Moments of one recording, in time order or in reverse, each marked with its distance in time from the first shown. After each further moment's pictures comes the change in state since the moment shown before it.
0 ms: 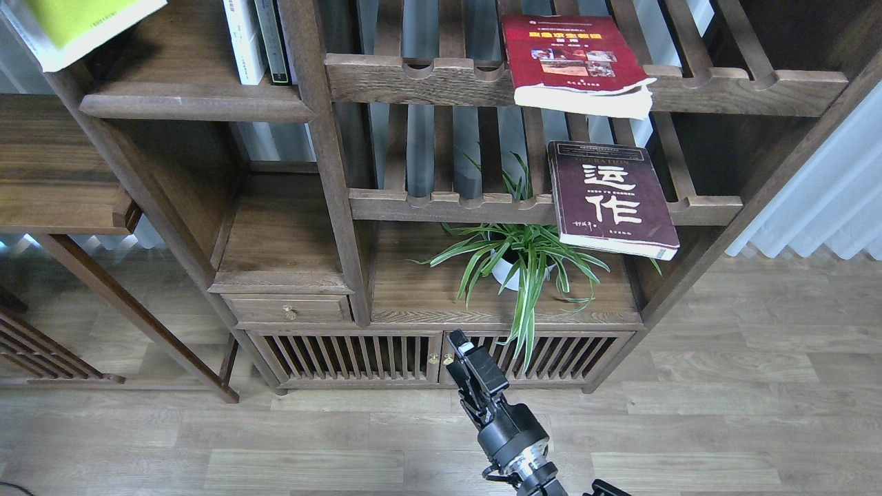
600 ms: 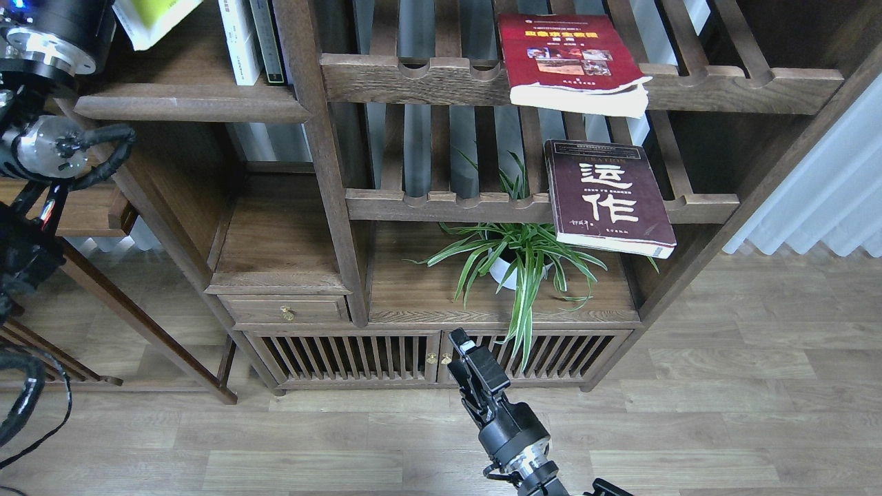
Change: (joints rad) left arm -0.193 -0.170 0.112 0.320 0.169 0.024 -0.212; right arm 0.000 0.000 0.013 -0.001 0.004 0.000 0.000
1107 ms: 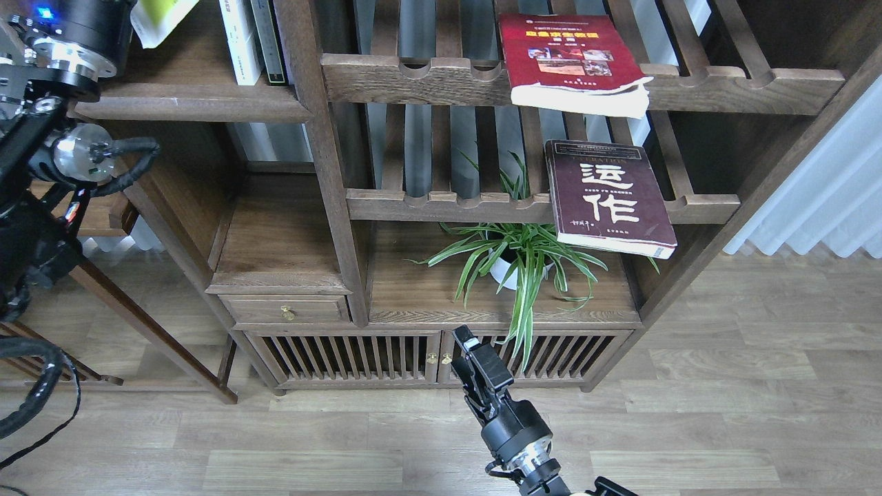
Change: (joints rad) left arm -0.079 -0.053 0.085 0.212 -0.009 -0.010 -0.113; right arm 0.003 0.000 0.003 -0.002 0.003 0.000 0.001
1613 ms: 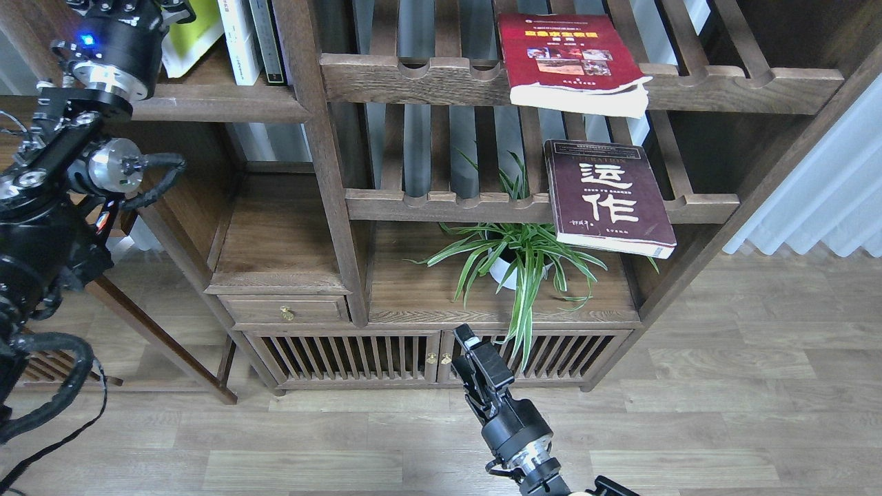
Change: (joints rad) left arm -0.069 -0.094 0.048 0.155 -0.012 -0.006 0.000; right arm -0.001 0.000 0.003 0.003 0.003 0.000 0.003
